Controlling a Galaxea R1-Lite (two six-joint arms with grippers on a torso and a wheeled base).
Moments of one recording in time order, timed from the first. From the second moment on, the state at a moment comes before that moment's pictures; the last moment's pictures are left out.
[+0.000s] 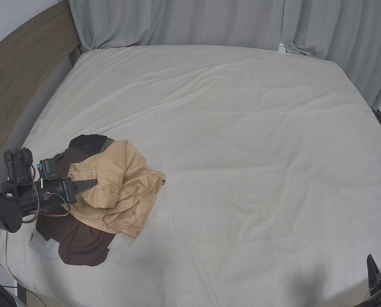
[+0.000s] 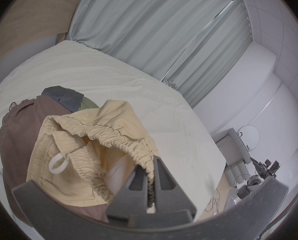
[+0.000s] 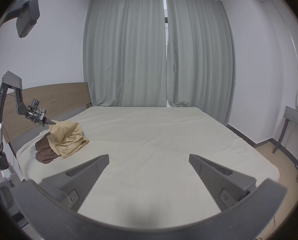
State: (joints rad) left arm 0.08 1.77 -0.54 -0.80 -0.74 -0.18; right arm 0.00 0.02 -0.02 0.00 0.02 -0.01
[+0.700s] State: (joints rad) left arm -0.14 1.71 -0.51 -1.12 -0.41 -0.62; right arm 0.00 0.02 -0.02 0.00 0.02 -0.01
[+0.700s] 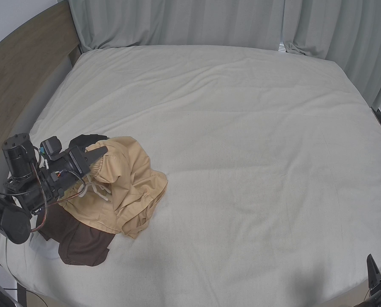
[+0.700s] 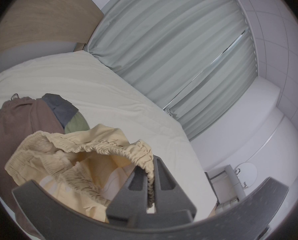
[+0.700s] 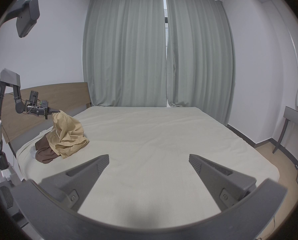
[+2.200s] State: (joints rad) left arm -0.52 1.59 -0.70 -1.09 -0.01 -0.92; right arm 0.00 0.02 -0.02 0.00 0.02 -0.01
